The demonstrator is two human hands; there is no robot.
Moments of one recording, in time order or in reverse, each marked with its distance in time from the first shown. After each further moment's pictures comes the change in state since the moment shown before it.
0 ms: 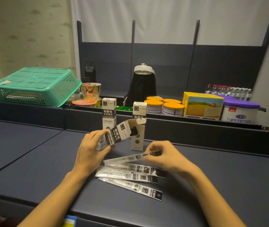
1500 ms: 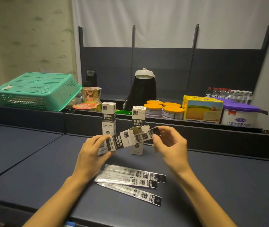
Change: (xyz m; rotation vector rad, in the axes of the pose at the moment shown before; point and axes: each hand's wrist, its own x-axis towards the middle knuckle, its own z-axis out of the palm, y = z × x) left_hand -0.001 -0.002 0.005 0.059 -0.020 0.059; right_hand 0.002 -0.014 0.007 0.458 0.593 -0.294
